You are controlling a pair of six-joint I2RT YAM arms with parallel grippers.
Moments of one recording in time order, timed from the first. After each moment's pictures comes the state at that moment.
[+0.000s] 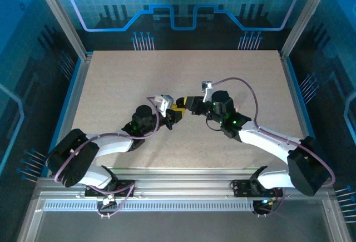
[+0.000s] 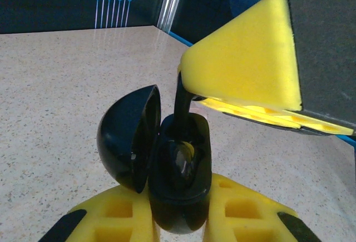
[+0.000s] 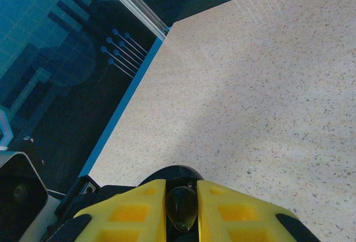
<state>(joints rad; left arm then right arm) -0.62 1.43 0.49 0.80 0.28 -0.27 0.66 1.31 0.74 0.28 -0.14 0.69</state>
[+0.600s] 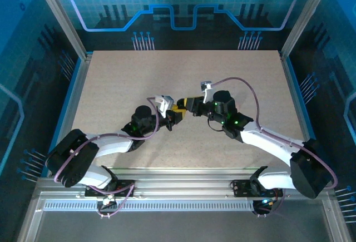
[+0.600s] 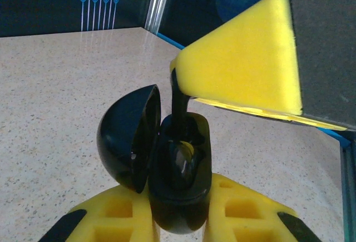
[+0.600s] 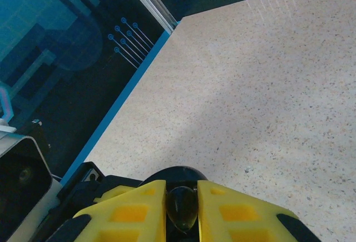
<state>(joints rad) -0.62 1.42 0.48 0.83 0.32 -0.27 0.65 1.28 0.74 0.25 -0.19 0.59</state>
